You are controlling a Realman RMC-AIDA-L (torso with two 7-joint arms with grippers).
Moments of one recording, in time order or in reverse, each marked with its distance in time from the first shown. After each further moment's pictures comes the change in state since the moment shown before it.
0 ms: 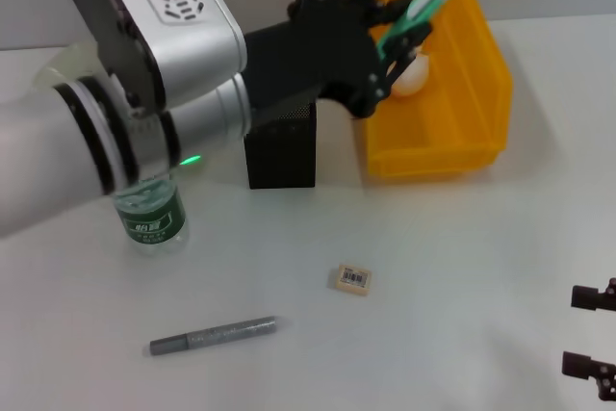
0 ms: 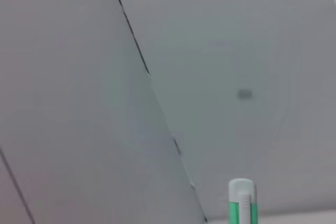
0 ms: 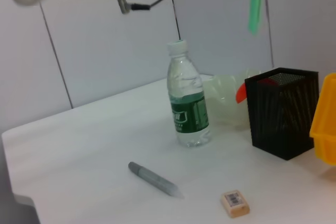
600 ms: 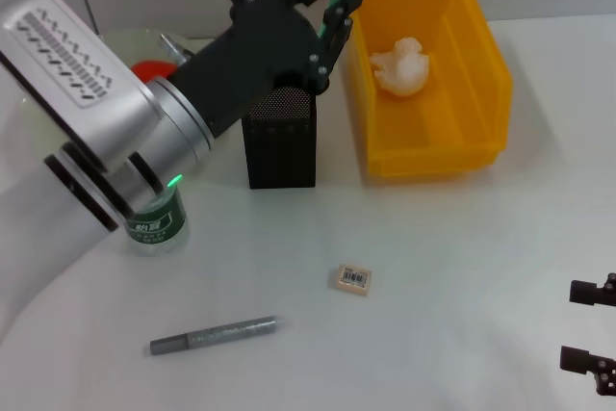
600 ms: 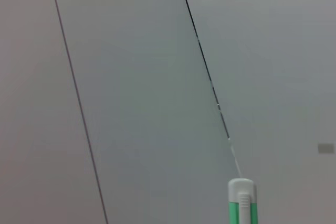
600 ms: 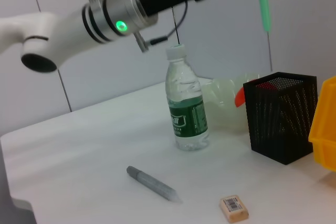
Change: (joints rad) left arm -0.074 -0.003 0.081 -0.525 -1.133 0.158 1.023; right arm 0.008 0.002 0.007 0.000 0.001 -0.001 0.006
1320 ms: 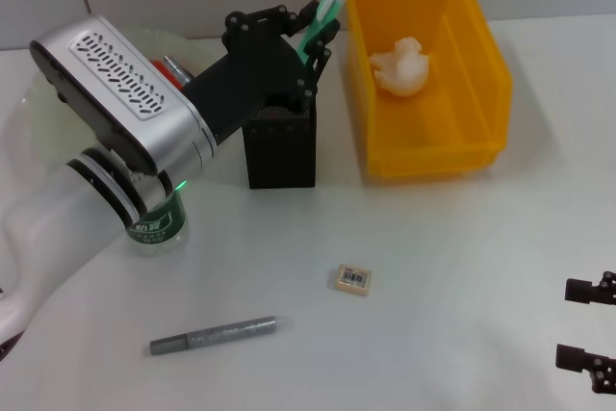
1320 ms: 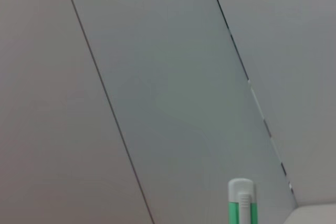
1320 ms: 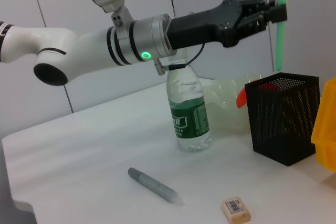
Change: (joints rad) left arm -0.127 -0.001 0.063 -0.230 -0.218 -0.057 0.254; right arm 0.008 0.004 0.000 0.000 -0.004 0.001 0.006
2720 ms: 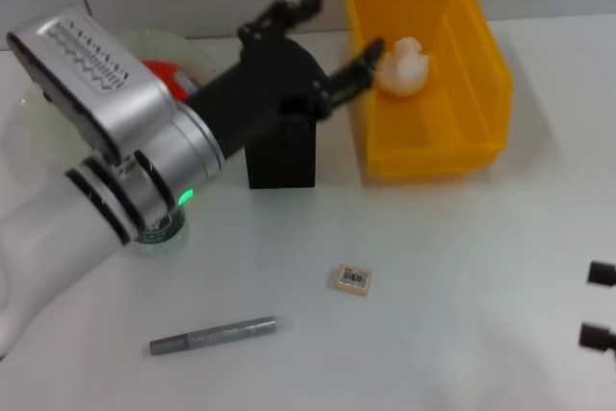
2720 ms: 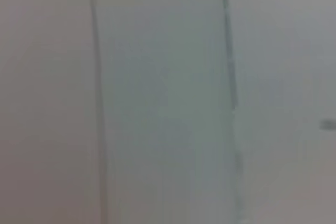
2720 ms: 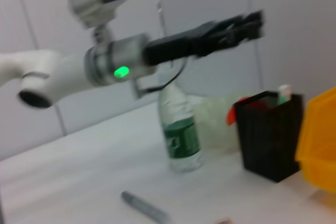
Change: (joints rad) left arm 0.088 0.020 0.019 0.164 0.141 -0.019 -0.378; right arm 0.006 -0.010 0.074 -0.015 0.005 -0.057 0.059
